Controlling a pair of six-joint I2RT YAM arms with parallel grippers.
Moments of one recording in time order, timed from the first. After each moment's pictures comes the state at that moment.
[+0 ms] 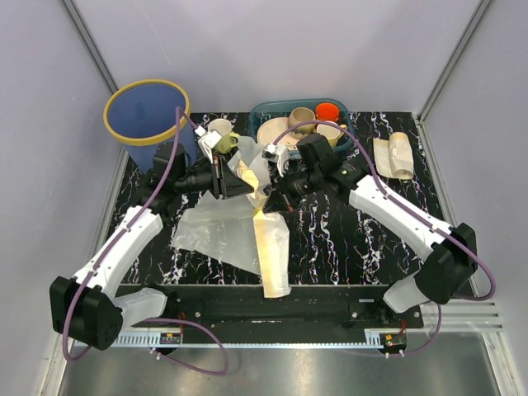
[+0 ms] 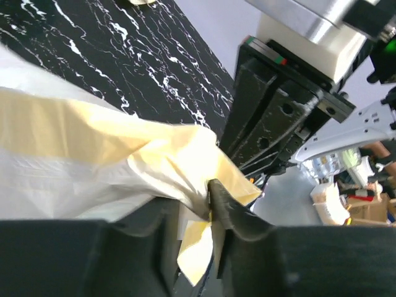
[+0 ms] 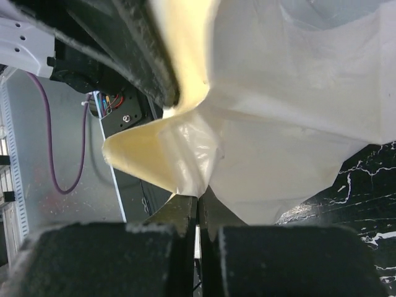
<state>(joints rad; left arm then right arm) -0.34 1.15 0.96 -0.12 0.89 -0.52 0.69 1.50 1.37 -0.58 -0.69 0.04</state>
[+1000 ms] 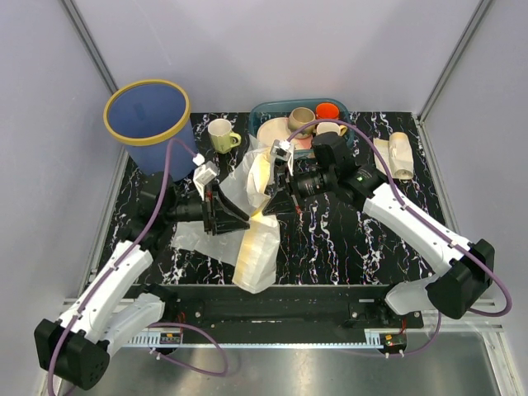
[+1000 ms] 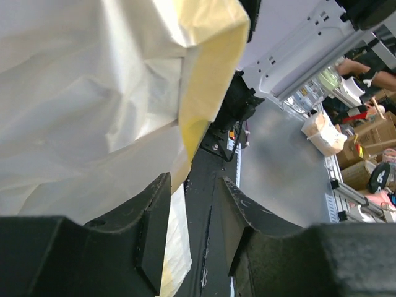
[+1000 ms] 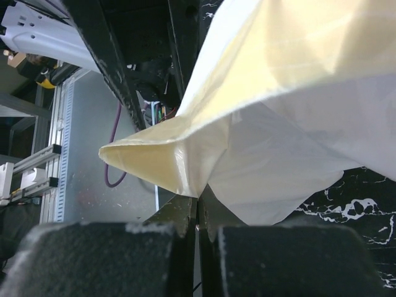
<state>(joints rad) -0.35 0.87 0.73 -0.04 1.10 -0.40 0.67 1.38 1.31 -0.48 -0.89 0.09</state>
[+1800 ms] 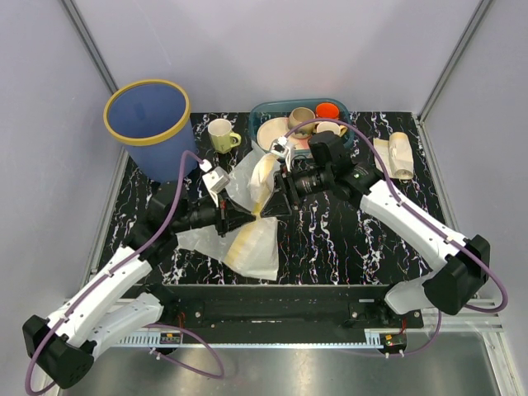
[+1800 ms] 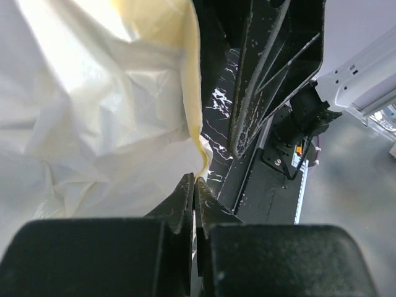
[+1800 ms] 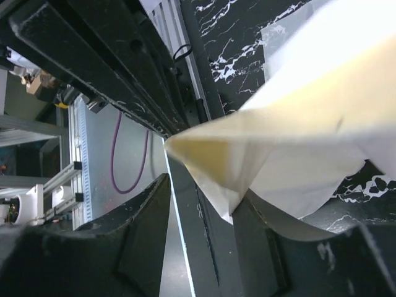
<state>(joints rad) -0.59 0.83 0.75 -0.14 0.65 -0.25 0.67 1.41 1.33 -0.51 -0.85 0.22</state>
